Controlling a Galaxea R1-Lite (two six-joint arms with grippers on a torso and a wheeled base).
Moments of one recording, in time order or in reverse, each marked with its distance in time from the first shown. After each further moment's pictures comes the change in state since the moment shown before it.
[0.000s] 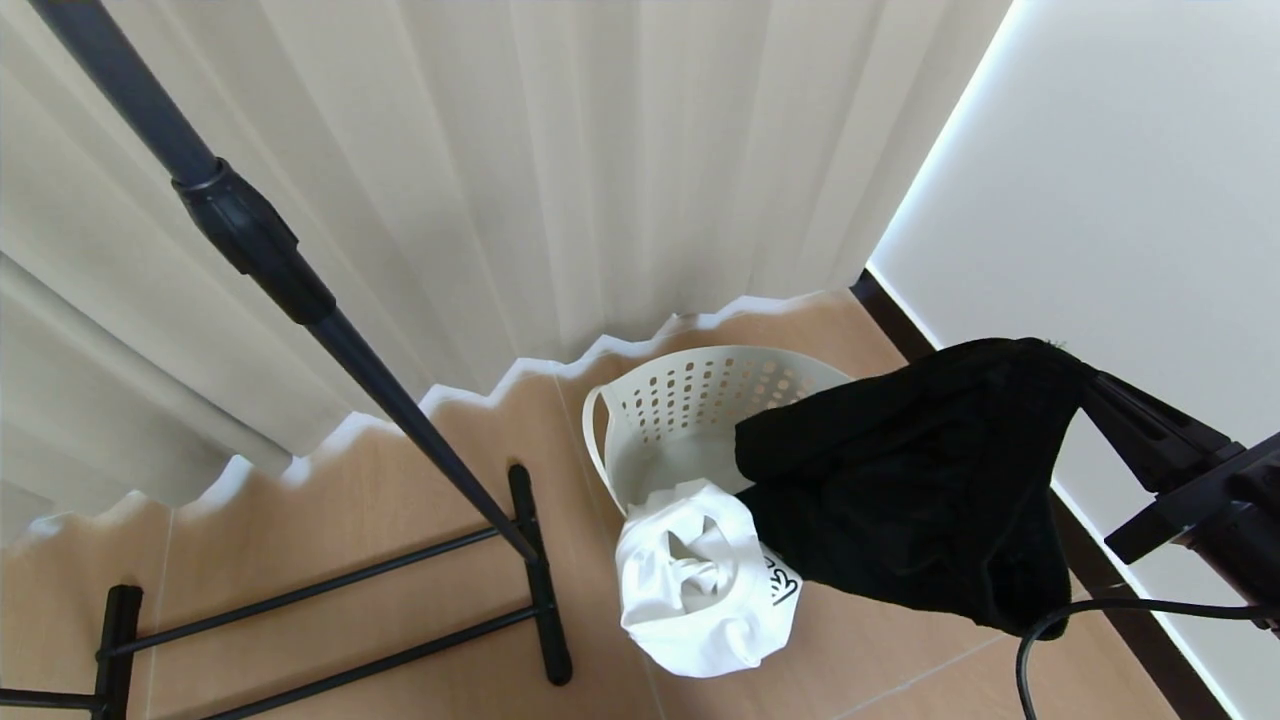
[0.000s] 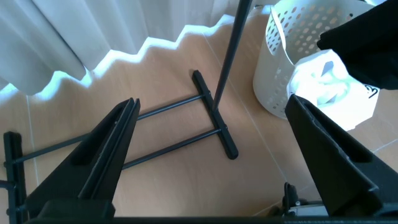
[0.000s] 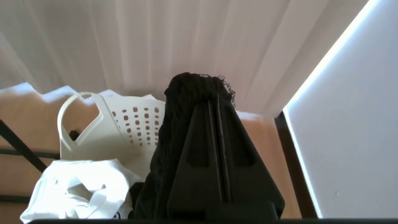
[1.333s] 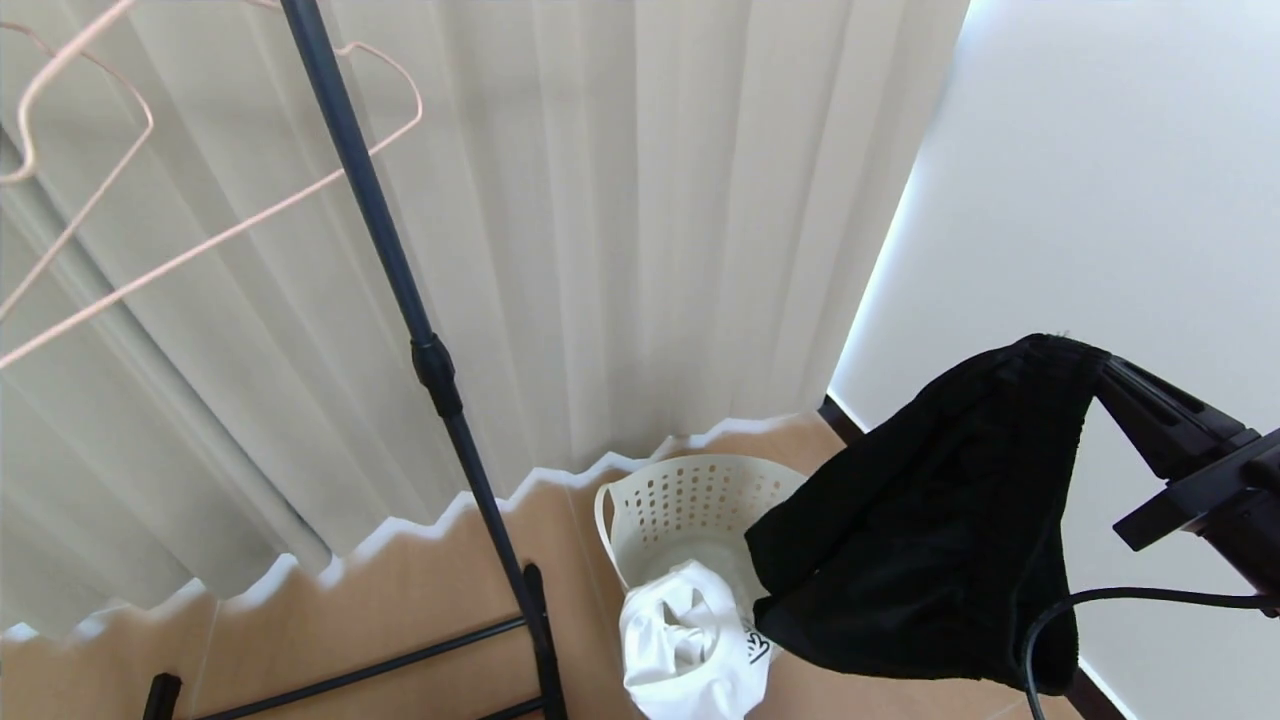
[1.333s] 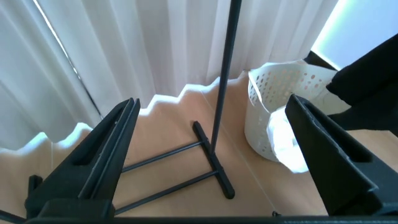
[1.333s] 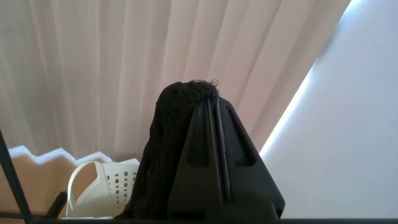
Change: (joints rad) left arm 0.000 -0.002 0.000 0.000 0.000 0.000; right arm -0.009 -0.008 -0.021 0.000 0.002 -0.001
